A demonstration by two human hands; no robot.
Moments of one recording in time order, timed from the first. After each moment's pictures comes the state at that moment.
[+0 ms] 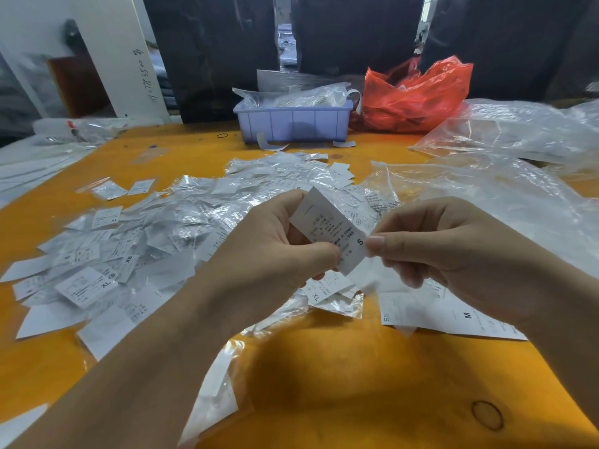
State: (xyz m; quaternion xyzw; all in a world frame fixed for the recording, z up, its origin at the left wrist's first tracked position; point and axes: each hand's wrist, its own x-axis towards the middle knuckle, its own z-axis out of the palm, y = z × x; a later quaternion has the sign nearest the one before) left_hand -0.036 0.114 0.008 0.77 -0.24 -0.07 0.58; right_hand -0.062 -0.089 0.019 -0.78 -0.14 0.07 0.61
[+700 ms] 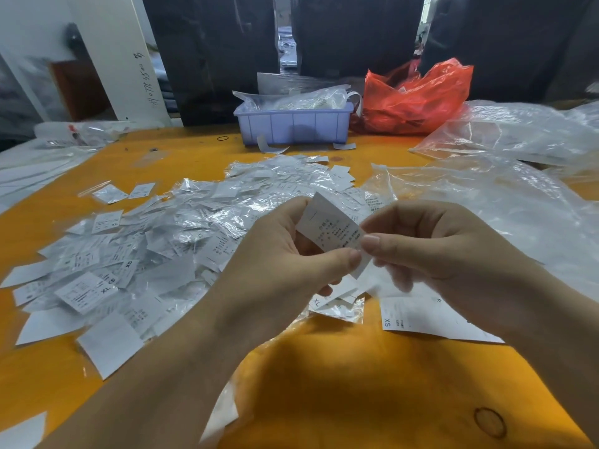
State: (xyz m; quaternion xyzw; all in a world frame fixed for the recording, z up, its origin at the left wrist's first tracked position) left_hand -0.039 0.105 0.000 0.75 -0.23 -0.05 0.62; right_hand -0.064 -0.080 0.014 -0.76 -0.12 0.01 0.64
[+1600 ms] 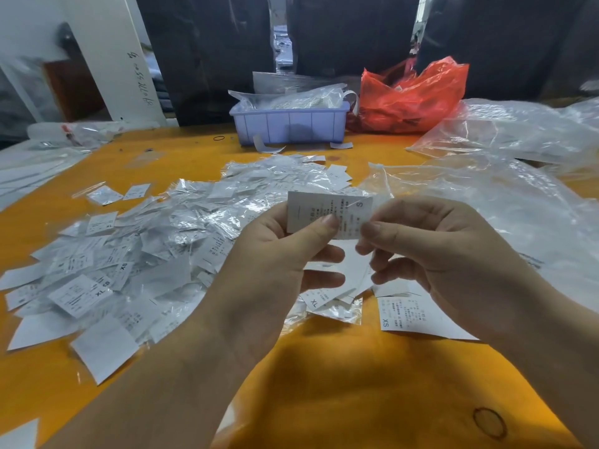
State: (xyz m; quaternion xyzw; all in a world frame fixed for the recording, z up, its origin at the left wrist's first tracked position) left_hand -0.043 0.099 -0.002 0.62 -0.15 -0.08 0.77; right_hand -0.066 -0.074 0.010 -0.72 -0.09 -0.04 0.69
